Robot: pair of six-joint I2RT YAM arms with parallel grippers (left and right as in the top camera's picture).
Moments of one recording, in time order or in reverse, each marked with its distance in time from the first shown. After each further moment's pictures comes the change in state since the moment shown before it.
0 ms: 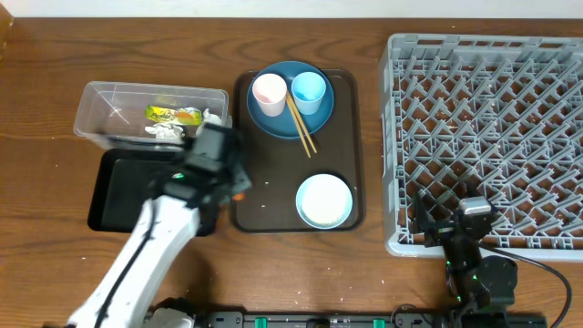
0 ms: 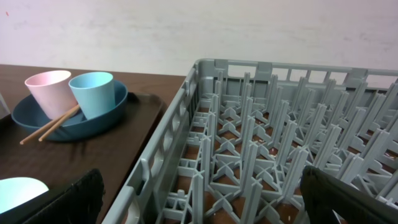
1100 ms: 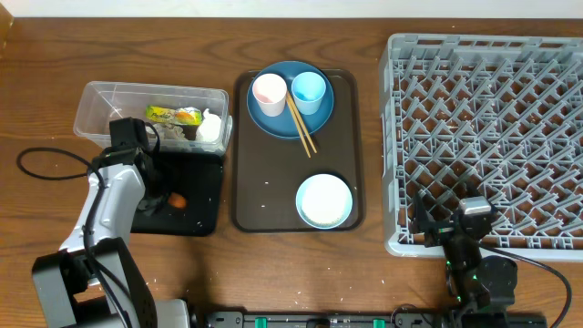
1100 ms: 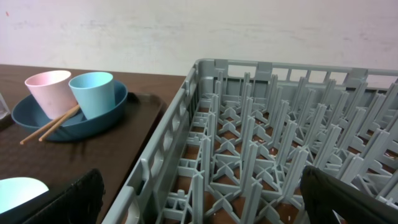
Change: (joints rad) left arm 0.495 0.301 0.000 0.055 -0.003 -0.018; right arm 0.000 0.000 0.000 0.000 0.000 0.000
